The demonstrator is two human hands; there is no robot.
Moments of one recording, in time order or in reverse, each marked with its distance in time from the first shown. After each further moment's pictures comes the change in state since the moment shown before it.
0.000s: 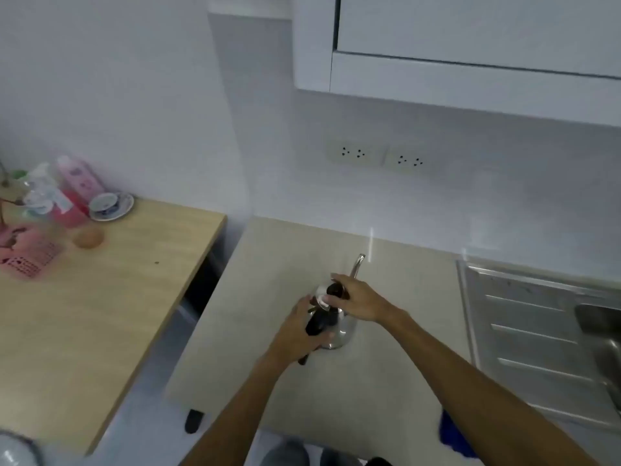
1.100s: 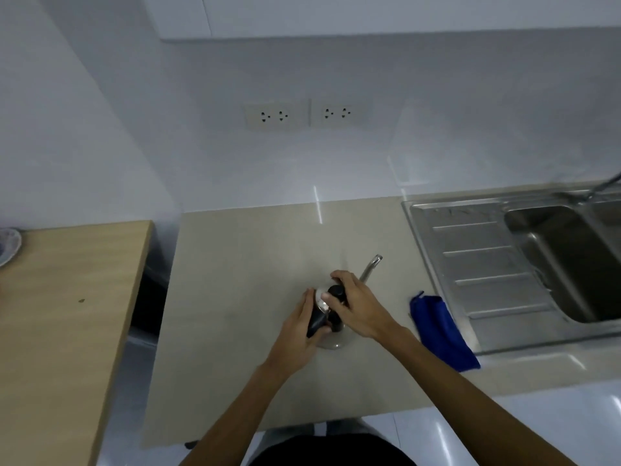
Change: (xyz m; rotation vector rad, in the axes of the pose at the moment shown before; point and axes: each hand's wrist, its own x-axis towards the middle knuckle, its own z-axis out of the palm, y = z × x) left_hand 0.005 -0.013 0.042 0.168 -0.260 0.275; right_hand -0.070 0.046 0.051 0.087 0.450 0.100
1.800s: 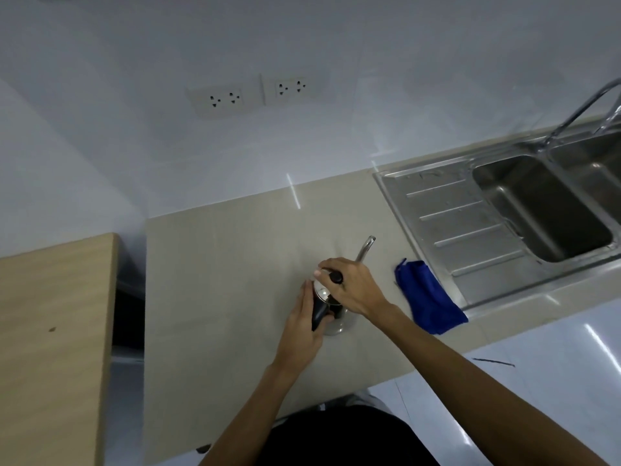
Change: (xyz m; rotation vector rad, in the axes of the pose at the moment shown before) left_hand -0.008 0.018 0.025 0.001 -0.035 -0.062; right_hand -0.010 0.004 0.003 -0.083 0.308 -0.030
